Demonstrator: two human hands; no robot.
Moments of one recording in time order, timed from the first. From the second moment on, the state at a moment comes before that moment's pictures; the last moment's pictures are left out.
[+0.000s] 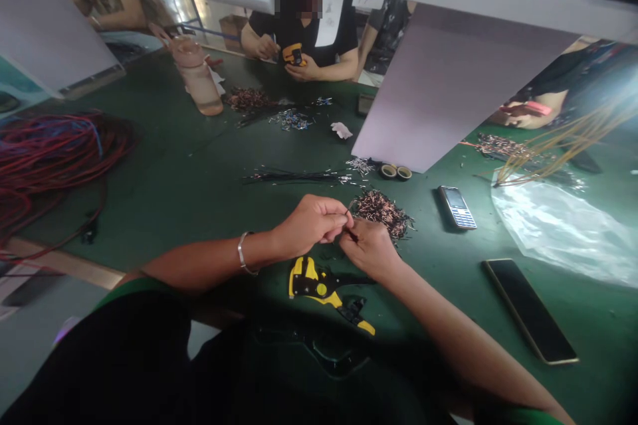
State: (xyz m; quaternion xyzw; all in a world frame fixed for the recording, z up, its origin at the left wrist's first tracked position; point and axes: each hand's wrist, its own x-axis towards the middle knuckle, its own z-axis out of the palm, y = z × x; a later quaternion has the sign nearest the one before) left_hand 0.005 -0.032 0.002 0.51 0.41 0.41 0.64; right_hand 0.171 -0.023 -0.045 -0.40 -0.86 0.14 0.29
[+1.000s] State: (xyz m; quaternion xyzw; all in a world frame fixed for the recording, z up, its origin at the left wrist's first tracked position) left_hand -0.010 -0.013 0.017 0.41 0.36 0.50 0.68; right_hand 0.159 -0.039 -0.025 -0.47 -0.61 0.53 0.36
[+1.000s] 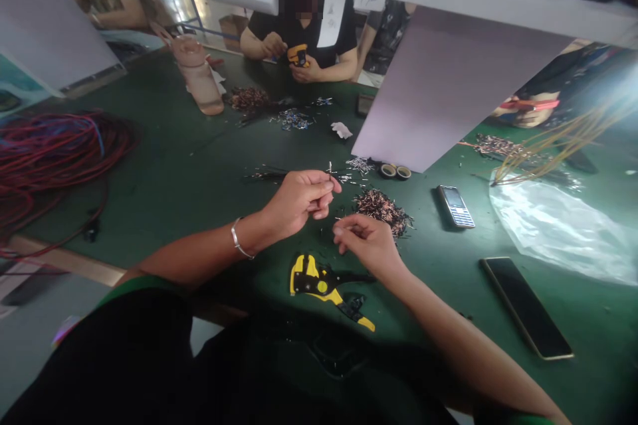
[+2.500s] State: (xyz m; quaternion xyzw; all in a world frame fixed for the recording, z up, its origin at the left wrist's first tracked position) left_hand -0.010 -0.008 0.009 0.53 0.46 0.44 0.57; right_hand 0.202 -0.085 -0.029 -0.33 -0.88 0.27 0.22
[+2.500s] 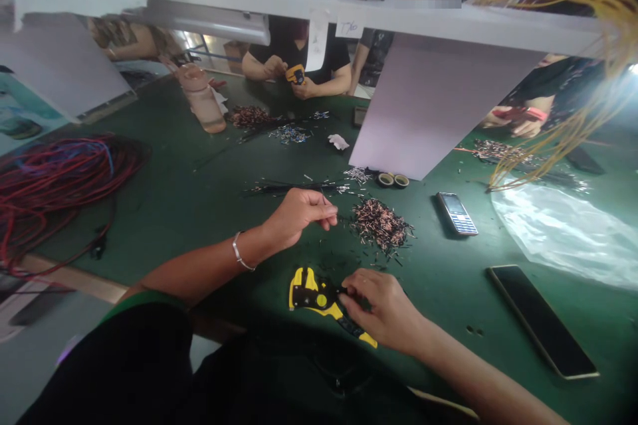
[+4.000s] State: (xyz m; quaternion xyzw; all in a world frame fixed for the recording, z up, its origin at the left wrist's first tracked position) left_hand -0.012 -0.009 0.016 0.59 0.55 0.47 0.37; right_hand 0.219 -0.080 -0.029 -0.42 -0.45 0.69 0.38
